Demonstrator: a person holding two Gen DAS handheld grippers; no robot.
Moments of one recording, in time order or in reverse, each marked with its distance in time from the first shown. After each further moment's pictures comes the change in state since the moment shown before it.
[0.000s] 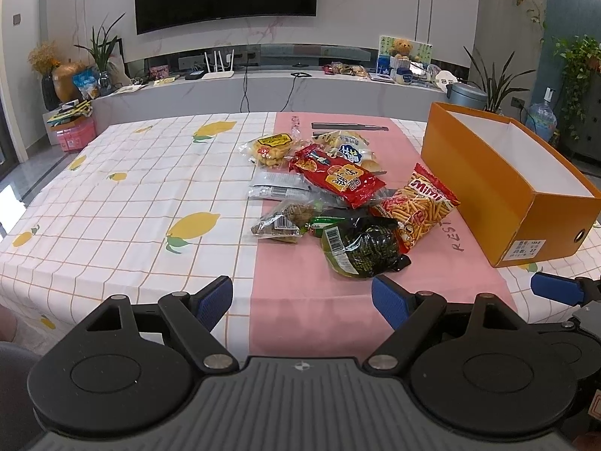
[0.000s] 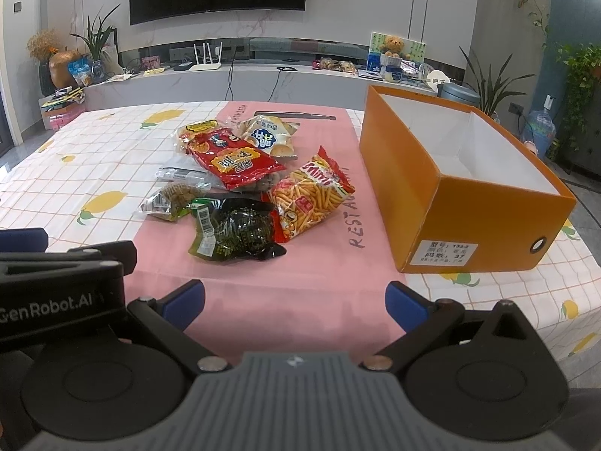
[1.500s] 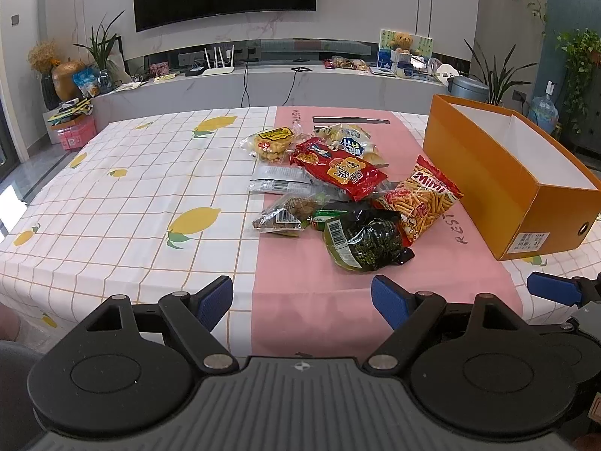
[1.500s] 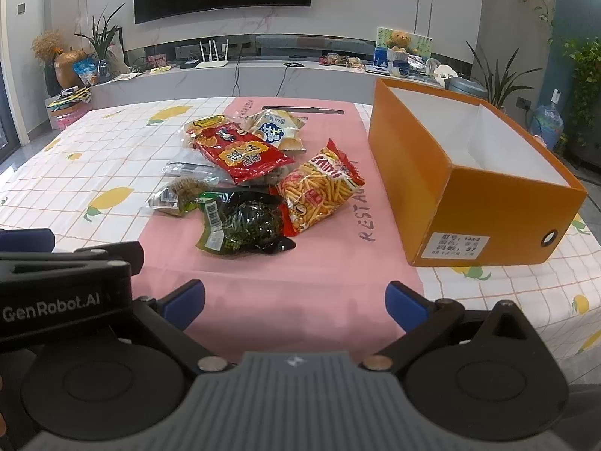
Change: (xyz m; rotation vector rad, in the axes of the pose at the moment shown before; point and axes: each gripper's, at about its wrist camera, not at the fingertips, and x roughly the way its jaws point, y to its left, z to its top) left arm 0.005 -0.002 -0.001 0.015 0.019 0.011; right arm 0.004 0.002 -0.004 0.001 0.013 0.027
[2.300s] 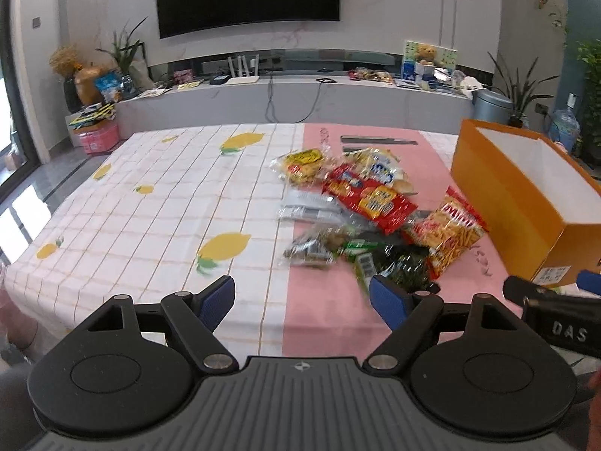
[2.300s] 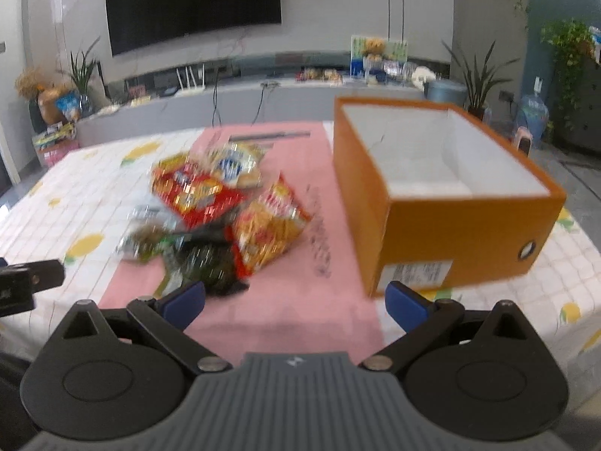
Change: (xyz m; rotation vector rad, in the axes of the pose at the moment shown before) left arm -0.004 0.012 0.032 -0.019 -0.025 0.063; right arm 0.003 -0.057 0.029 0.093 -0.089 -0.013
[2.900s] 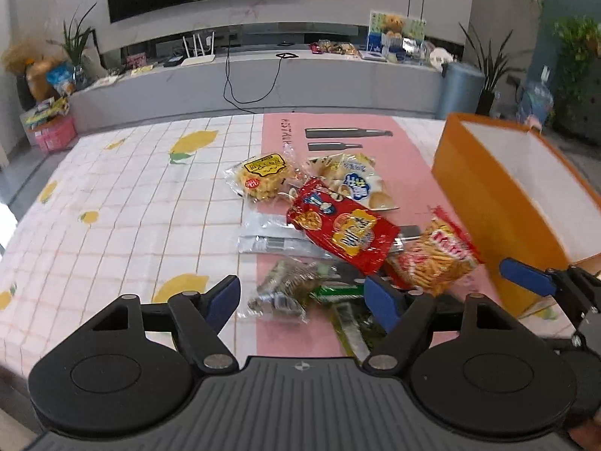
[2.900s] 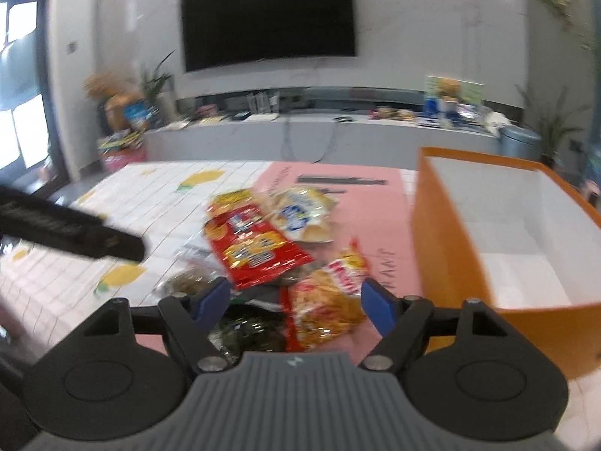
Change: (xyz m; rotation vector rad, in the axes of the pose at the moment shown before) left arm 0.074 -0.008 0.060 0.073 0.110 -0.100; right arm 0.062 0.032 0.023 -0.153 -0.049 0.228
